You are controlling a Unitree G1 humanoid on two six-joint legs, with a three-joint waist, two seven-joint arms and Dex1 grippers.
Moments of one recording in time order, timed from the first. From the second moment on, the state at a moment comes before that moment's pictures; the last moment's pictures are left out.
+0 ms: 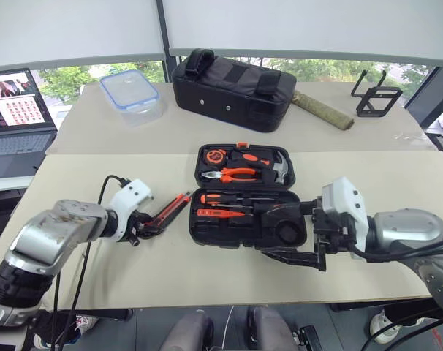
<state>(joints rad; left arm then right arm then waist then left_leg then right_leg) -0.41 0.95 -0.09 -0.21 -0.47 1.01 -0.85 -0.21 -0.93 -0.11 -0.69 0.82 0.79 0.88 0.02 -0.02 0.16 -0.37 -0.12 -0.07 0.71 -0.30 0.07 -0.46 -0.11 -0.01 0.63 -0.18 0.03</state>
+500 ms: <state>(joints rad) -0.79 0.86 -0.43 -0.12 -0.35 0.58 -1.47 -0.21 -0.94 -0.12 -0.66 0.81 0.79 0.90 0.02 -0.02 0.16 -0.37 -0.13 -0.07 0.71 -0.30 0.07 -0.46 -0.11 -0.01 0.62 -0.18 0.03</state>
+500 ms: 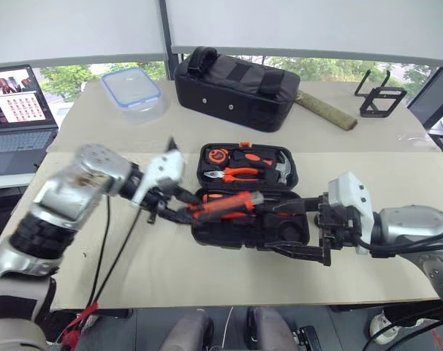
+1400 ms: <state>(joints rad) -0.93 0.63 -0.48 0.09 -0.19 0.55 -1.55 -0.03 -0.93 -0.21 -0.73 0.80 0.78 0.83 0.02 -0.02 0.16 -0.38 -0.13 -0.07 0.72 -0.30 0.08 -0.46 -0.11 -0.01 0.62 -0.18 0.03</state>
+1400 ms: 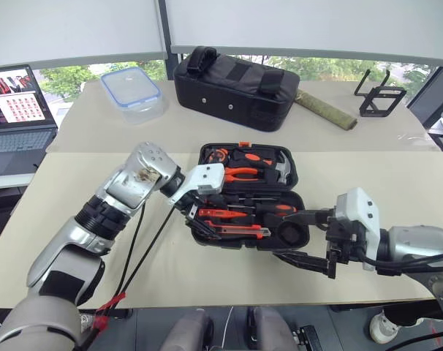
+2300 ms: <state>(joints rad) -0.84 0.71 -0.55 0.09 -0.04 0.31 -1.55 -0.03 -0.93 -0.21 -0.72 0.79 0.77 0.83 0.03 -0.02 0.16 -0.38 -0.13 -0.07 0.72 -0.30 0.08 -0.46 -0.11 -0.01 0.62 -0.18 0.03</state>
